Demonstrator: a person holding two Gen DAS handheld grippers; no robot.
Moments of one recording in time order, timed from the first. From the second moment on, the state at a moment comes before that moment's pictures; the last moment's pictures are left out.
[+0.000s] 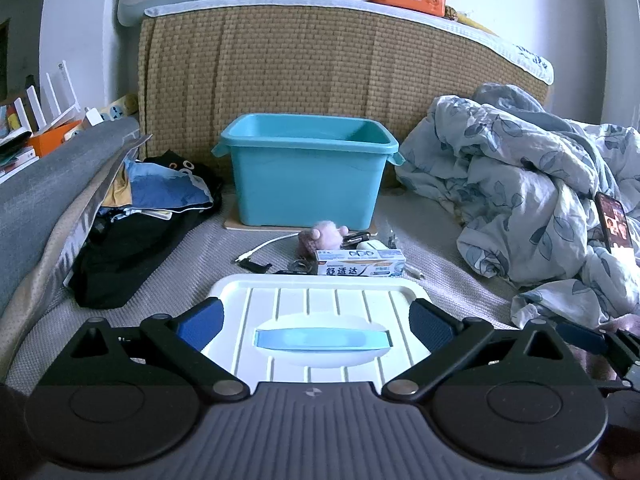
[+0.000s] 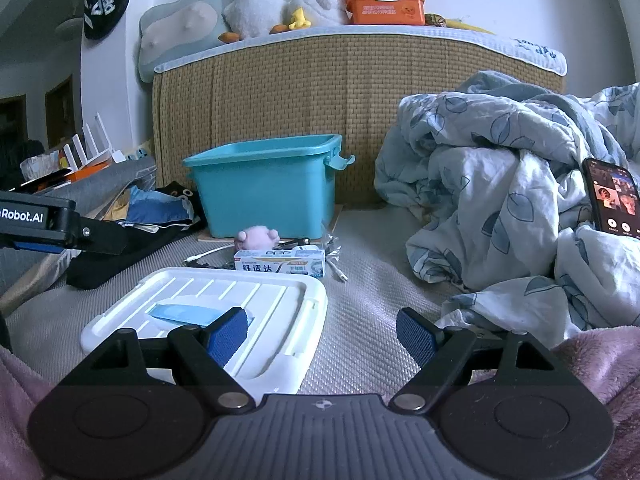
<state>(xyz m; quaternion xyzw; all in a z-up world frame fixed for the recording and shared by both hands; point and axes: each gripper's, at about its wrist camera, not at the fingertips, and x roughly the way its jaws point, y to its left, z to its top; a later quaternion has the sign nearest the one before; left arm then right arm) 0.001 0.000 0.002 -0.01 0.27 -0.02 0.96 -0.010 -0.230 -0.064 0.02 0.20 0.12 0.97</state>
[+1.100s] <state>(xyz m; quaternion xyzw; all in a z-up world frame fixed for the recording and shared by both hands) 0.062 -0.011 -0.012 -0.02 0.28 -0.01 0.96 0.020 -0.267 -0.074 0.12 0.21 0.11 0.96</state>
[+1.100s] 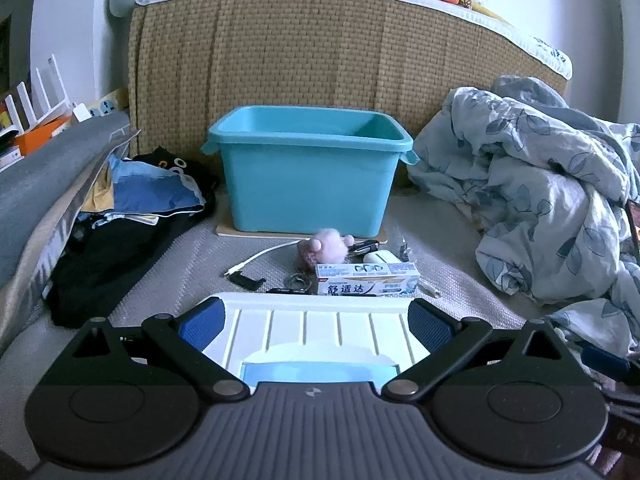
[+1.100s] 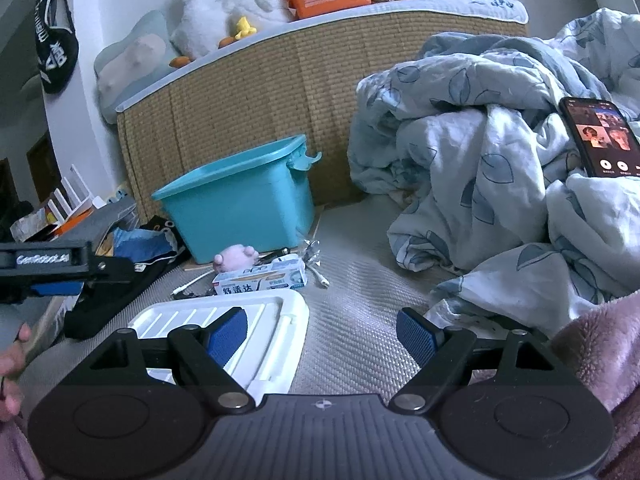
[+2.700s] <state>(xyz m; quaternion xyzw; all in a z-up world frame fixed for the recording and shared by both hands) 0.235 -0.024 -0.055 0.02 0.34 -0.03 0.94 0.032 -0.272 -0.085 0.14 0.23 0.14 0.95</state>
